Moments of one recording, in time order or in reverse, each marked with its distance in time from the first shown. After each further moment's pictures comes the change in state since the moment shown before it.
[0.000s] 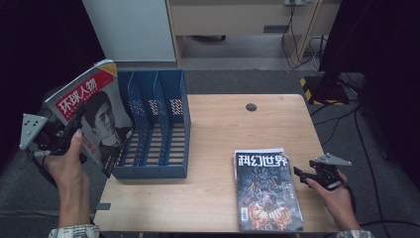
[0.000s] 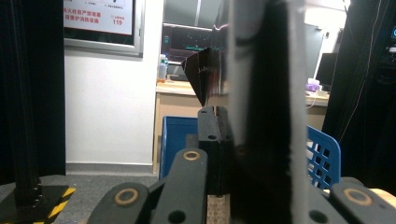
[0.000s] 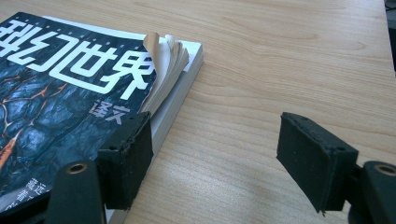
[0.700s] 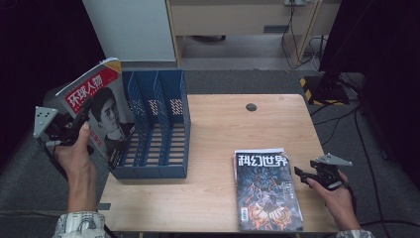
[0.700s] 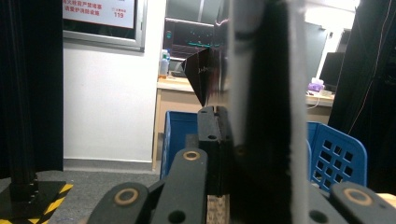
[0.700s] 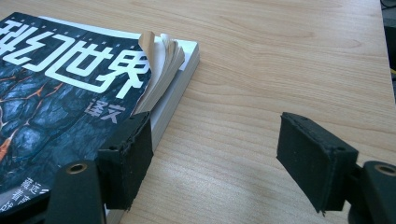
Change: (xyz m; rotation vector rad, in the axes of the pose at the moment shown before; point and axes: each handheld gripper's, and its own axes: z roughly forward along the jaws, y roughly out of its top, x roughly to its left) left arm 0.008 -0.015 0.033 0.009 0.010 -0.001; right arm -0.002 -0.001 0.000 -0.001 -0.006 0.002
